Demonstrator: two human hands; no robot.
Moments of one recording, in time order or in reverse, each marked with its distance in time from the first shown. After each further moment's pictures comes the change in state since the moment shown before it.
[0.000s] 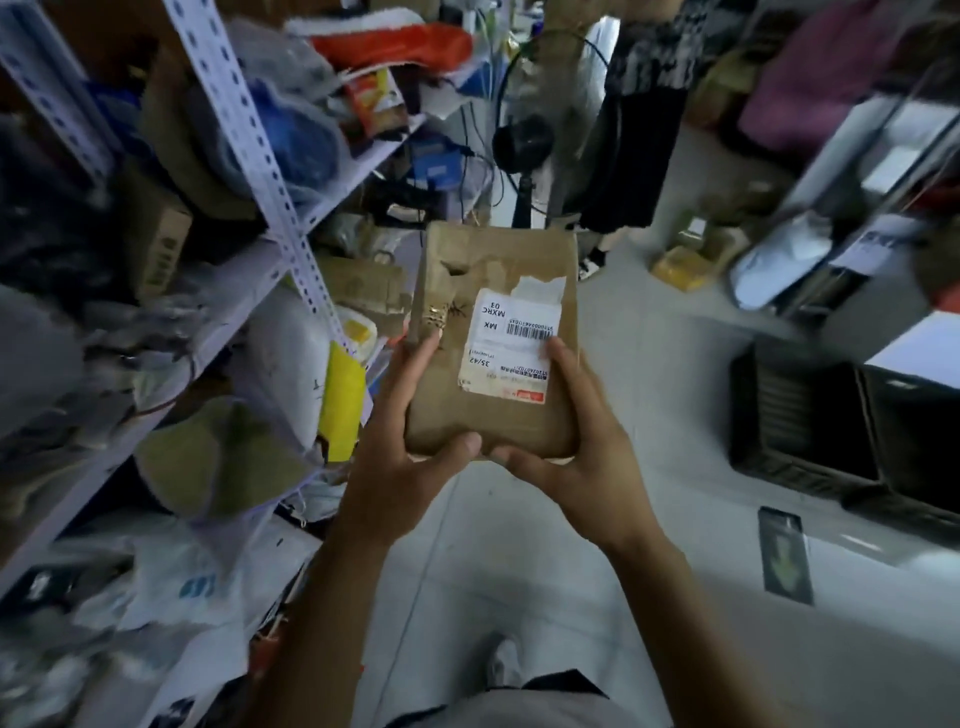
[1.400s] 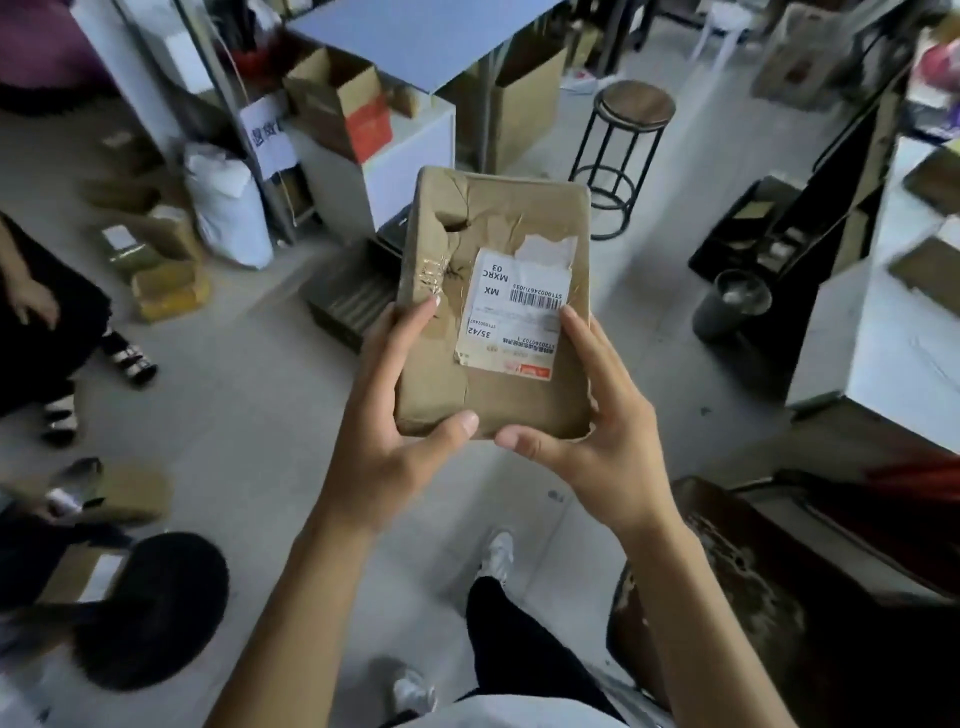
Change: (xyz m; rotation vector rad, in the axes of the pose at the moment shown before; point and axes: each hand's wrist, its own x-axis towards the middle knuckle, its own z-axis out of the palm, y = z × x) left_hand 0.264 0.059 0.495 -0.308 -1.234 0.285; right_hand 0.007 0.164 -0.342 -0.296 1.185 0.540
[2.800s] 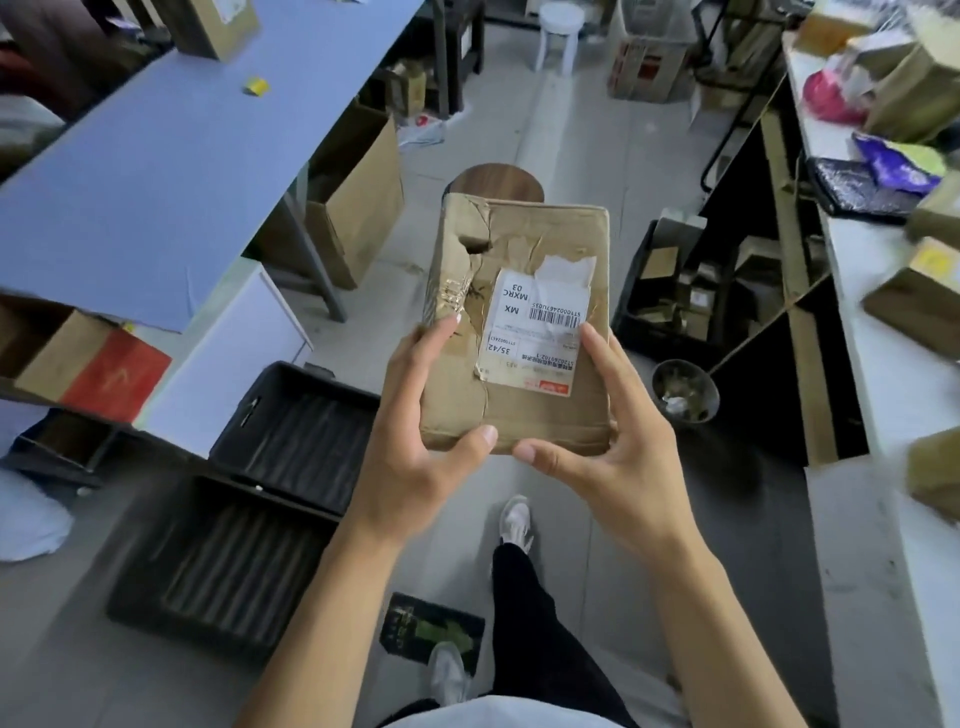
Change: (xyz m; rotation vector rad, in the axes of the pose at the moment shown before) left_hand 0.725 -0.117 0.278 -0.074 -0.369 0.024; right_hand 0.614 0.258 -0.247 -0.024 0.301 0.244
